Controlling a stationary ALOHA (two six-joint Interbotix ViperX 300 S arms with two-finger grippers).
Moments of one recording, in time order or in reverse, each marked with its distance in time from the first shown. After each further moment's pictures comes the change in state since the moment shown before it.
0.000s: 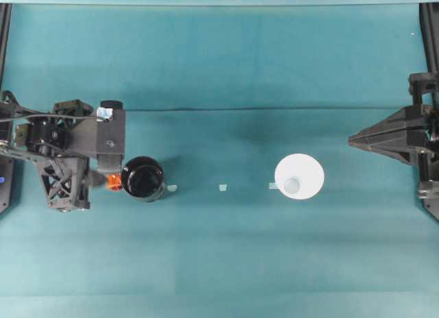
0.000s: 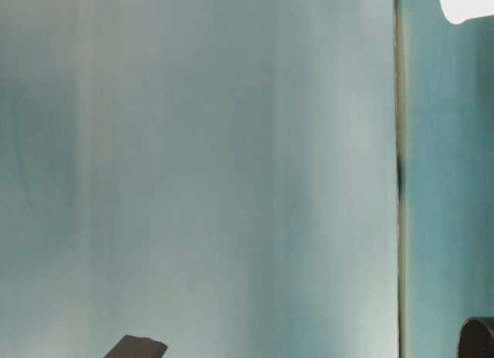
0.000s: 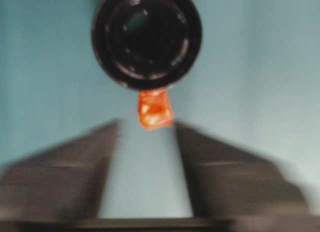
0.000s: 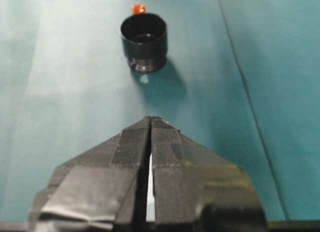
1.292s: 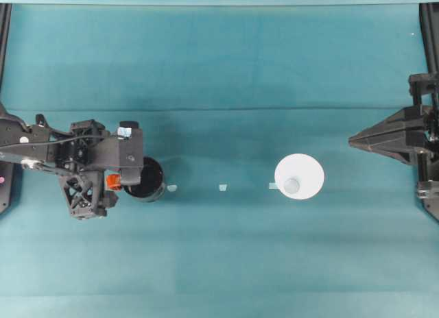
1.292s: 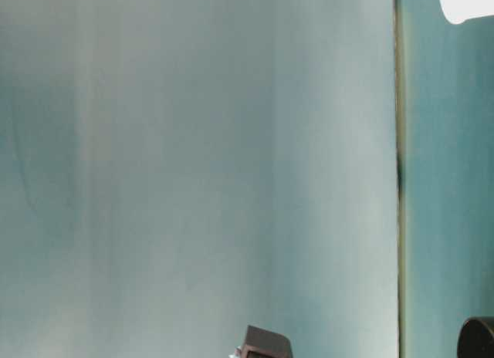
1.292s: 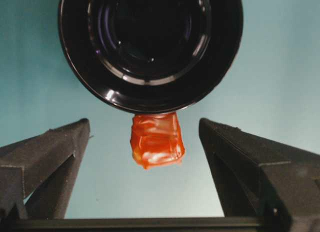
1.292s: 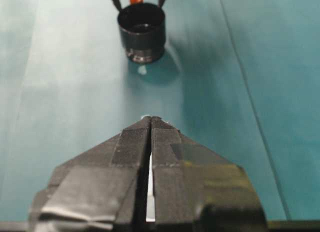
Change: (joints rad) left arm -0.002 0.190 0.121 0.002 -0.242 -0.052; right arm -0.003 0.000 0.002 -0.002 0.018 0.000
